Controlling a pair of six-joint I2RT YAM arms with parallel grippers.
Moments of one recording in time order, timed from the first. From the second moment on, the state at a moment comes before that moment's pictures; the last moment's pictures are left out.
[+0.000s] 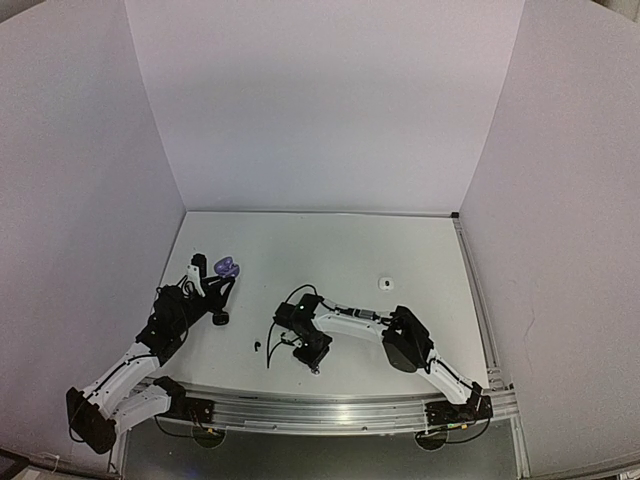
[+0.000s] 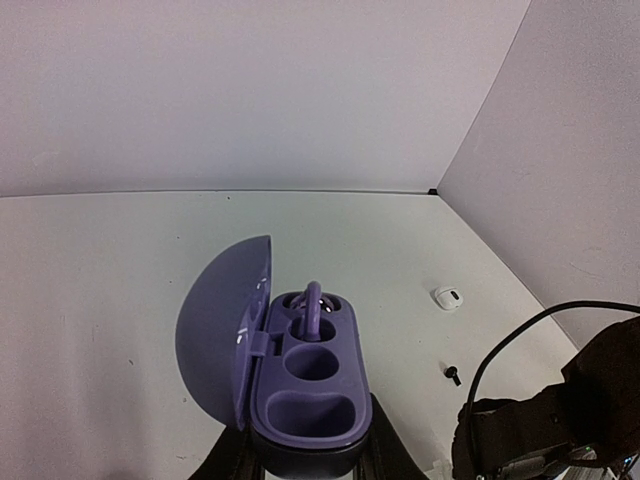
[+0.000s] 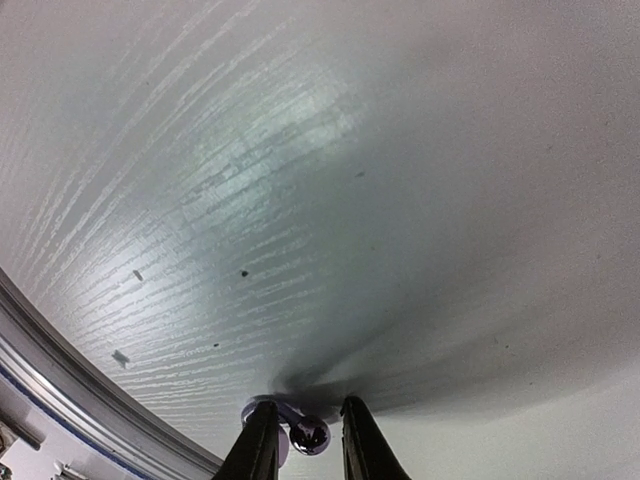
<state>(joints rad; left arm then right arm) -0.48 0.83 0.53 0.12 0.11 -0.31 1.12 2.48 2.14 -1.33 -0.20 0.11</state>
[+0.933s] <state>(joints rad) -0.48 0.83 0.53 0.12 0.11 -0.31 1.14 2.45 2.08 -1.34 -0.15 0.18</state>
